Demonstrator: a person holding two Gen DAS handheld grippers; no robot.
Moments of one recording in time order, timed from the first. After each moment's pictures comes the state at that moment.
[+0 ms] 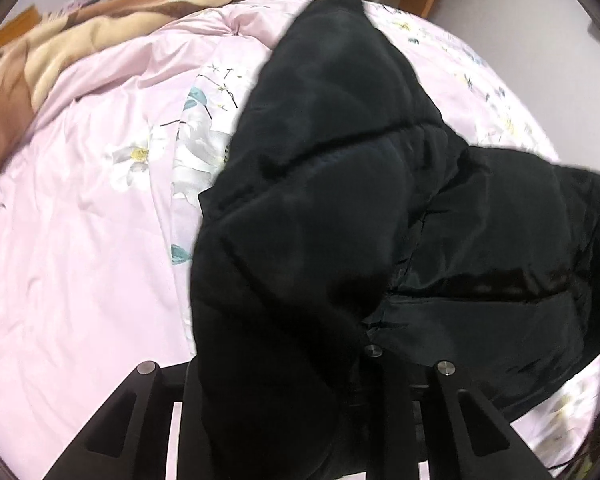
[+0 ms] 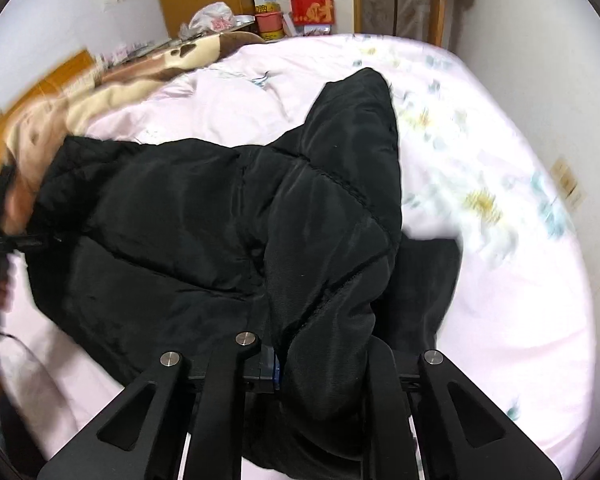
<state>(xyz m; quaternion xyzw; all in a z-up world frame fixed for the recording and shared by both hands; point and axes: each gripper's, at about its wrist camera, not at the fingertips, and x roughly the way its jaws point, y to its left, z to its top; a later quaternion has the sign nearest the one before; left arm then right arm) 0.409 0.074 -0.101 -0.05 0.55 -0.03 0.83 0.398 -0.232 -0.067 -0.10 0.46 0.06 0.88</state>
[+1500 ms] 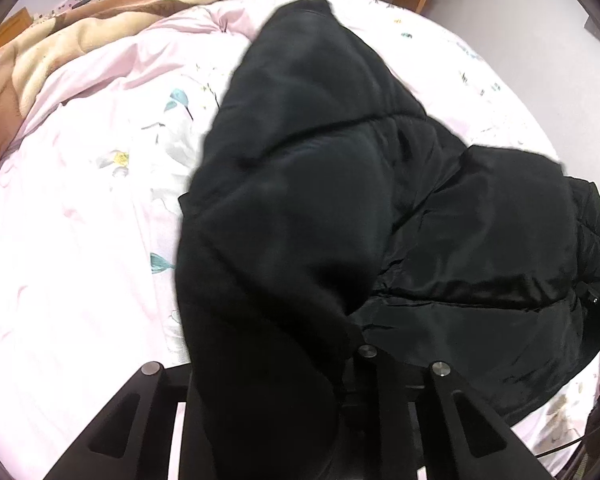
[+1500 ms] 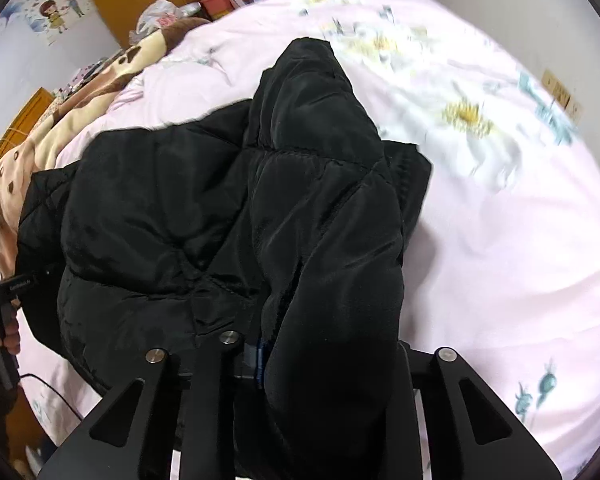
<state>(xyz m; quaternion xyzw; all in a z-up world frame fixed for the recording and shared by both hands) 0.417 0.080 -0.097 -0.07 0.55 -0.05 0.83 0.425 -0.297 -0.094 0.09 0.52 0.06 0.85</state>
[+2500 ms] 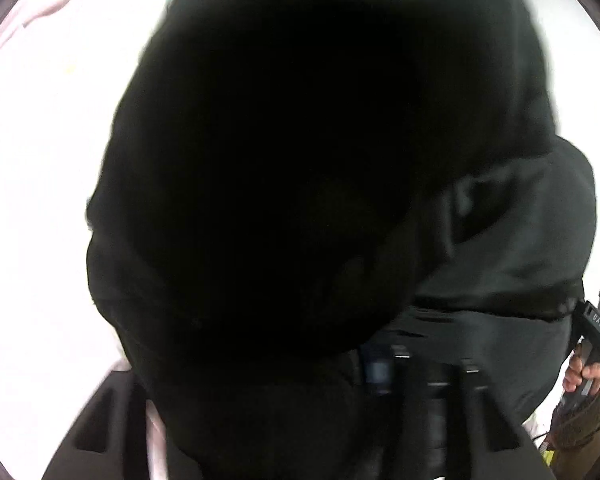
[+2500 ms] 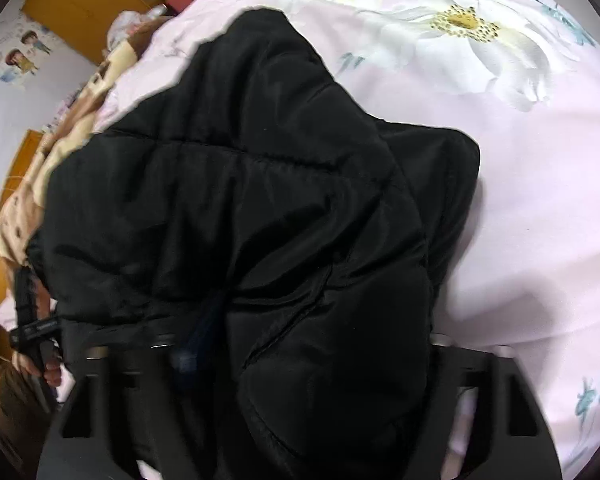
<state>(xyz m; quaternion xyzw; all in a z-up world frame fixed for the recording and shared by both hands) 0.454 0.120 -0.163 -0.13 0.63 -0.09 0.76 0.415 -0.328 -0.154 0.20 0.57 0.07 0.80</state>
